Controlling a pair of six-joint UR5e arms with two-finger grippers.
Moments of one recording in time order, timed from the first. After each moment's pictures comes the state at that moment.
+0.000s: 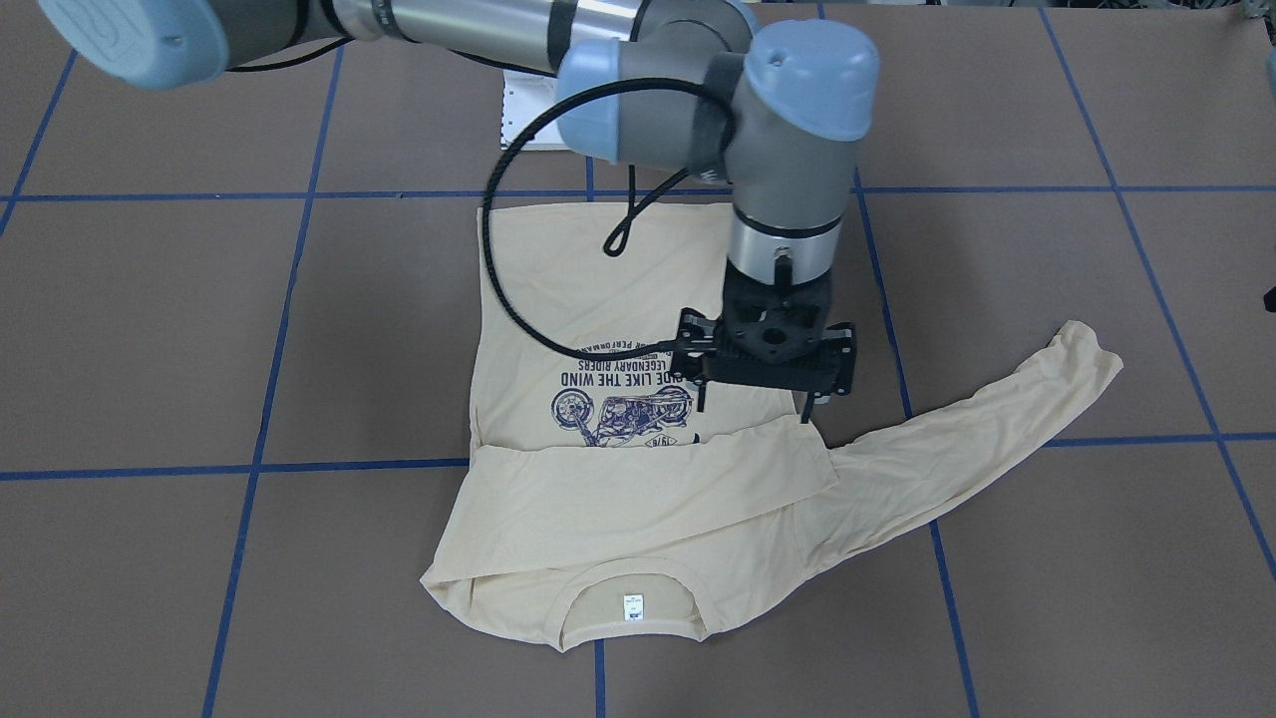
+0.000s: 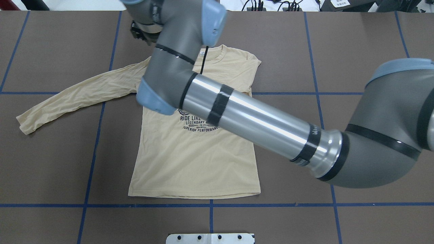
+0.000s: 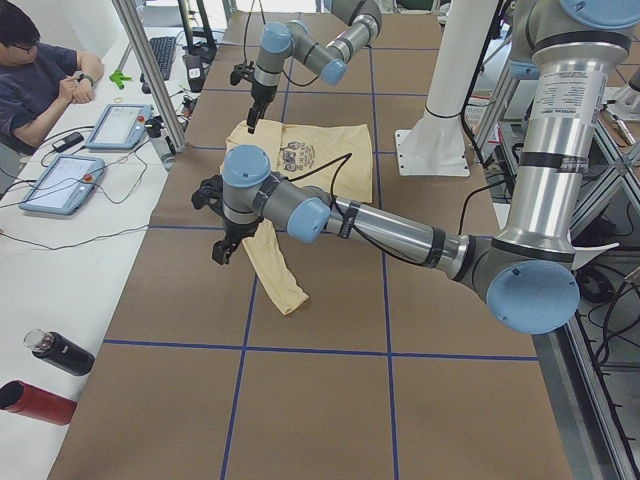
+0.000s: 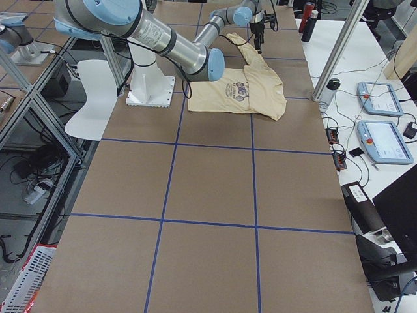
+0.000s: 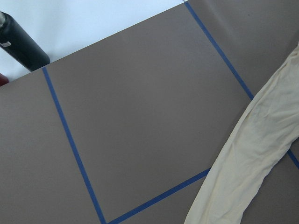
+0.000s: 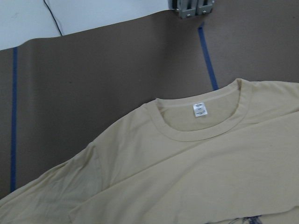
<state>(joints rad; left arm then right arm) -1.43 -1.67 -1.74 -1.83 -2.37 0.05 0.67 -0.28 1.09 -1.54 1.78 1.31</state>
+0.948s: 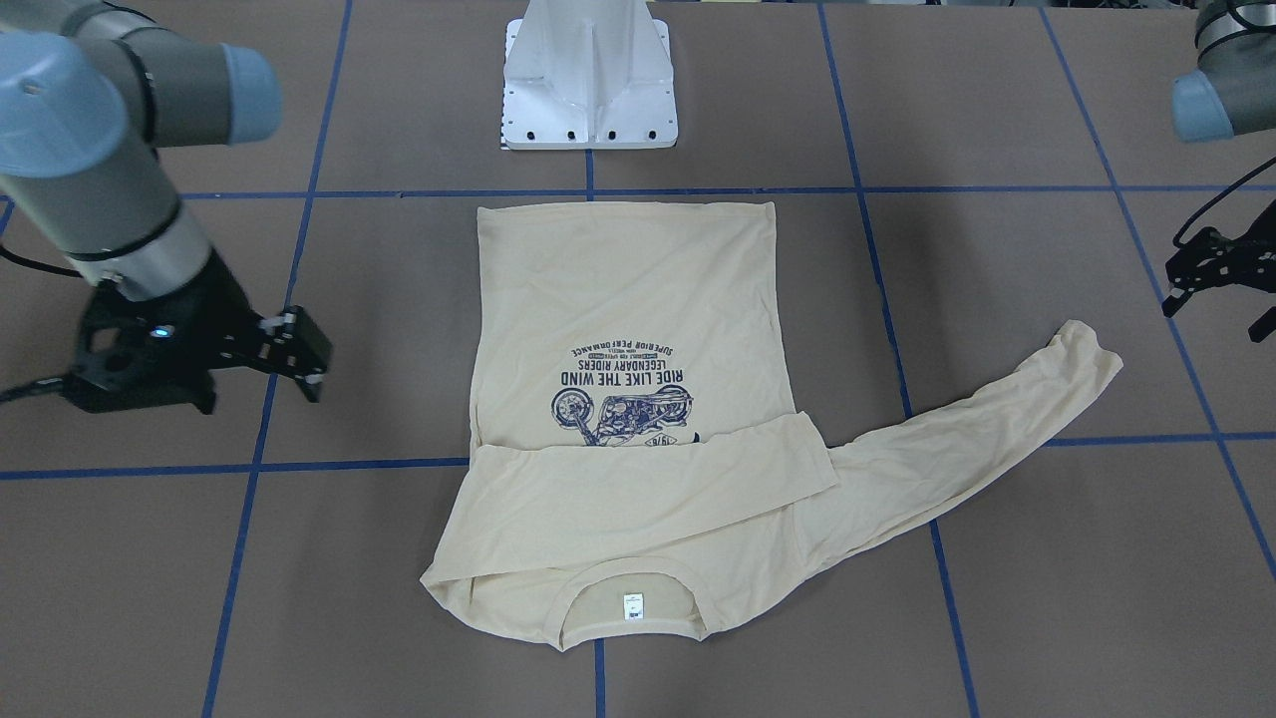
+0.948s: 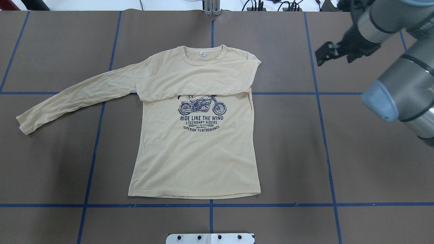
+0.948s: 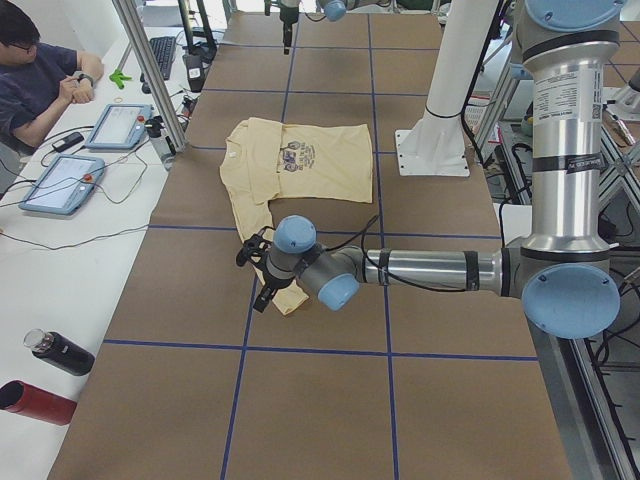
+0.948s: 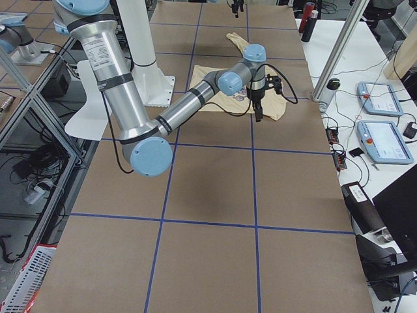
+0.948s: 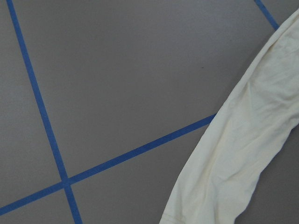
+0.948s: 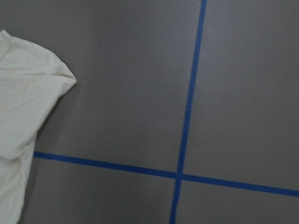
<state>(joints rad) -1.25 -1.49 -1.54 -2.38 -2.20 -0.26 1.06 -1.26 1.90 -1.58 2.12 0.61</state>
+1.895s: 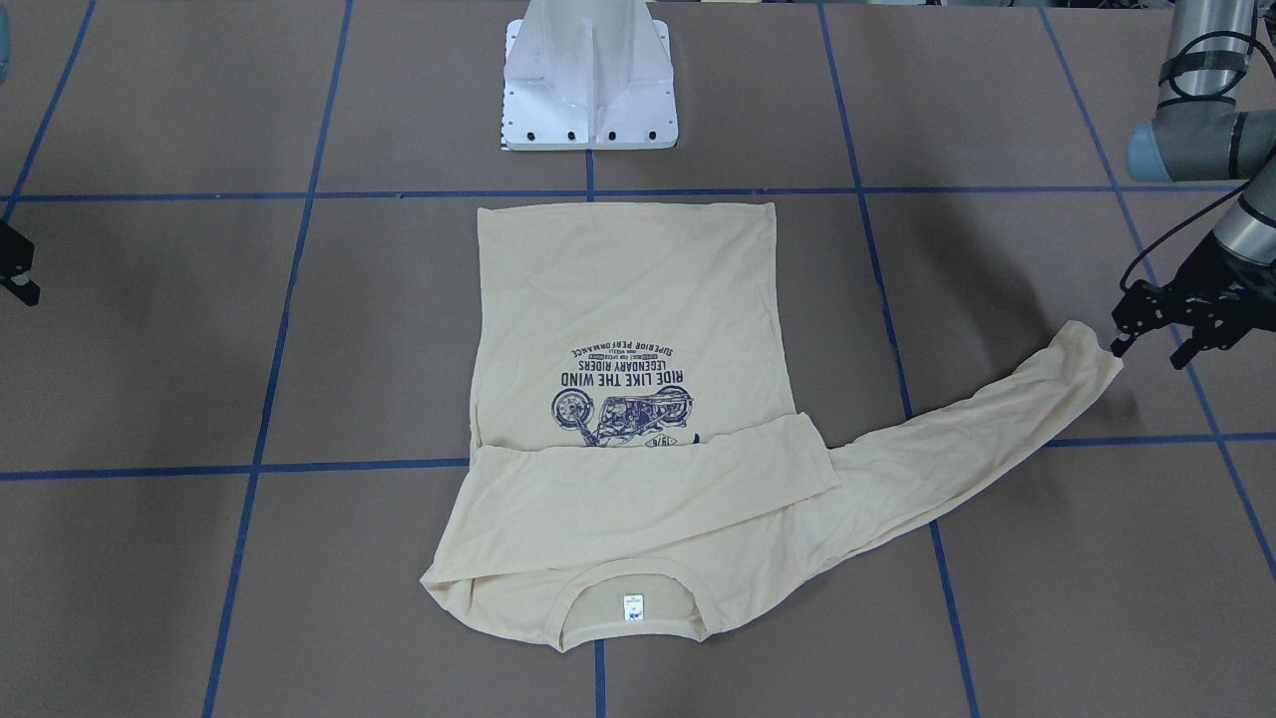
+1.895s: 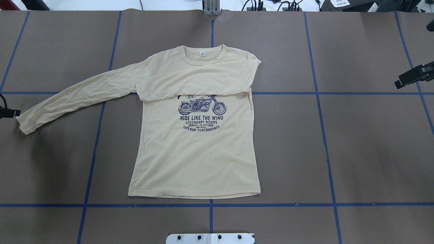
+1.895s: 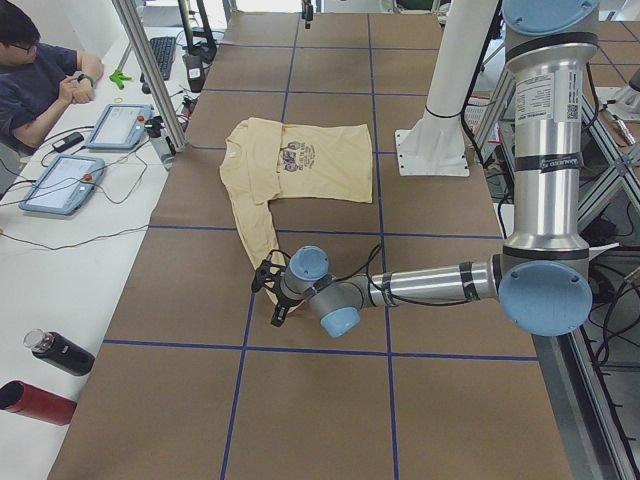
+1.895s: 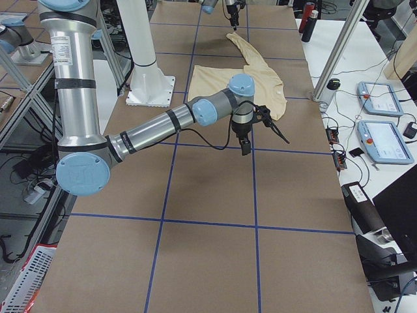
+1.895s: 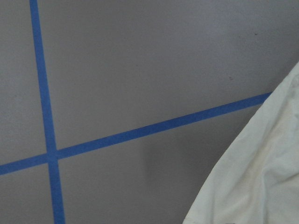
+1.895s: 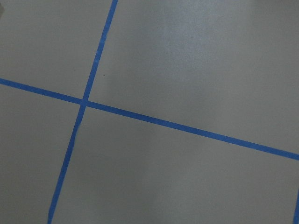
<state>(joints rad) -1.07 -1.50 -1.38 -2.65 -2.08 -0.62 1.23 -1.52 1.97 -1.57 2.25 0.31</state>
